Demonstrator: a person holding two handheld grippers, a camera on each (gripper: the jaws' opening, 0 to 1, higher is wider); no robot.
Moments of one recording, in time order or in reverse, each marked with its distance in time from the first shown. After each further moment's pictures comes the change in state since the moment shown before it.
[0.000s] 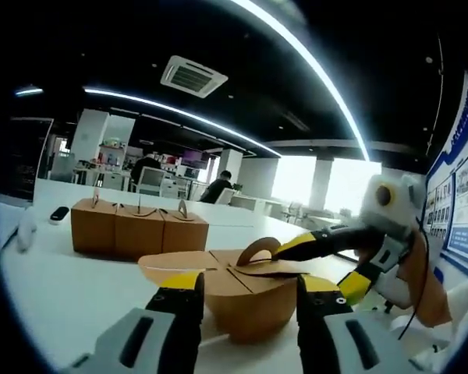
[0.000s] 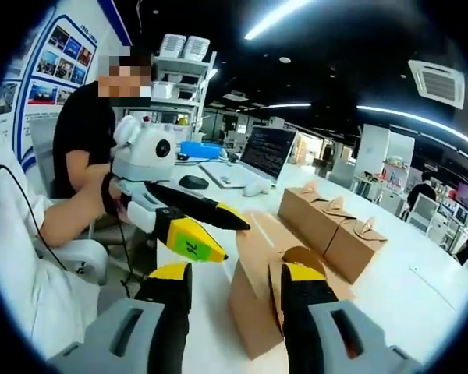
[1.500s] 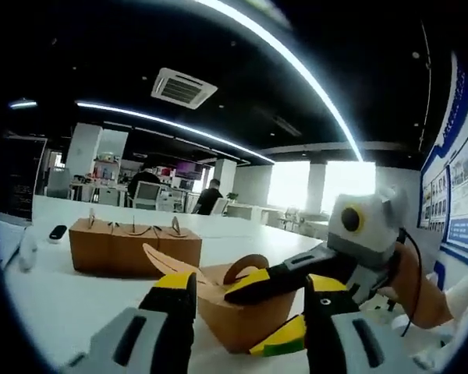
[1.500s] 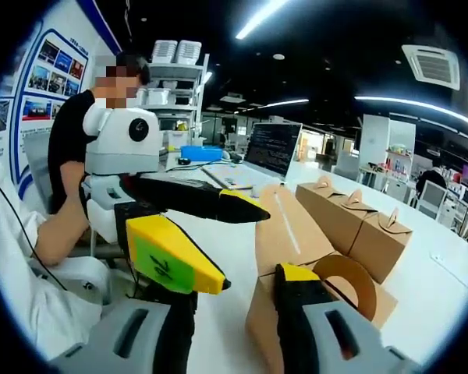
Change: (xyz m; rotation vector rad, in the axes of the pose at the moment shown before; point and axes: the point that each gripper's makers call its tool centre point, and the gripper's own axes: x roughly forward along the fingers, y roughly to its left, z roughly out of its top) left arm -0.004 -0.011 0.015 0.052 -0.044 -0.018; right arm 0.049 0.021 -0.003 0.076 -0.011 0.040
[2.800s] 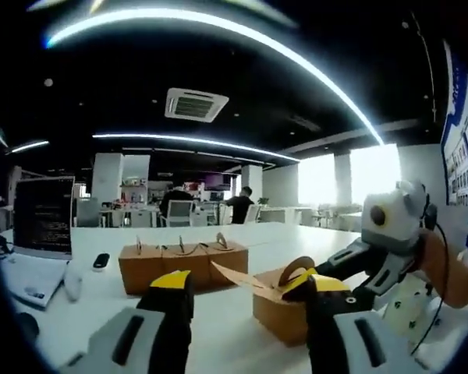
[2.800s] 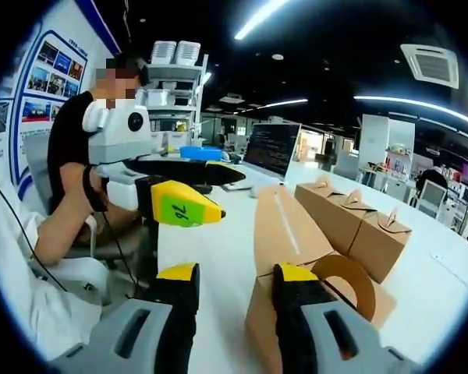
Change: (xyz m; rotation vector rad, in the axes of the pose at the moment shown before) left arm -0.034 0.041 0.024 0.150 -0.034 0.188; right arm 0.000 -0.001 0.001 0.008 -0.003 0.000
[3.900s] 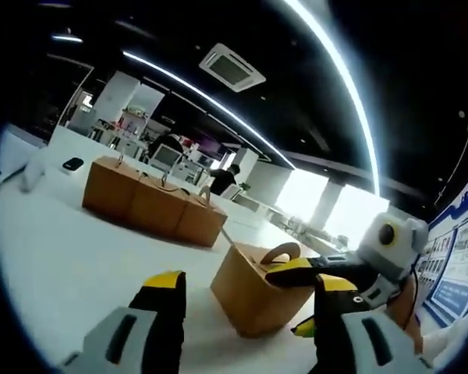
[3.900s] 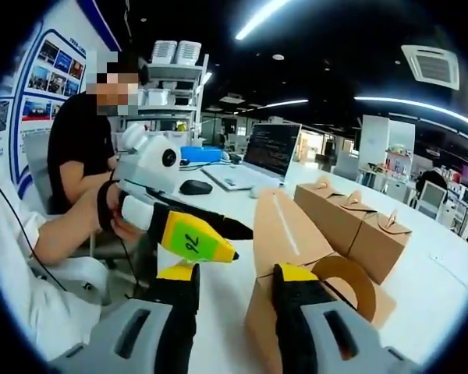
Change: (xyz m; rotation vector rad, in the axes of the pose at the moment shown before) left arm 0.023 -0.011 -0.048 -0.465 0.092 -0.148; right arm 0.002 -0.001 0.000 -0.004 0.000 -0.001
